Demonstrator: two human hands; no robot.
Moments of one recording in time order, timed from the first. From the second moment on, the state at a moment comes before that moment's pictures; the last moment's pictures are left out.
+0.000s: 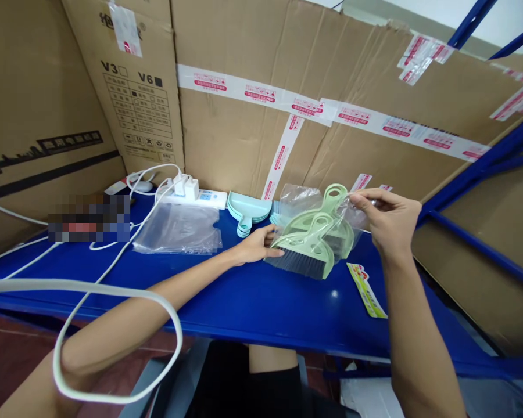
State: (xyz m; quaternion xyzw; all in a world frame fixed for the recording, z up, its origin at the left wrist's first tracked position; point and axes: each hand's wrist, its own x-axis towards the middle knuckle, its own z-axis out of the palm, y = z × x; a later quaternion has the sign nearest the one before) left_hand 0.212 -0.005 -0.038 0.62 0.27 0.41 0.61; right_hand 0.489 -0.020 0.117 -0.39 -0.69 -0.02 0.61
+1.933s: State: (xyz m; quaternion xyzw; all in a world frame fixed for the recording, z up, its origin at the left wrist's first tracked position) left_hand 0.216 -0.028 -0.030 0.88 0.35 0.25 0.20; right_hand 0.452 0.037 0.141 -0.33 -0.64 0.15 0.68
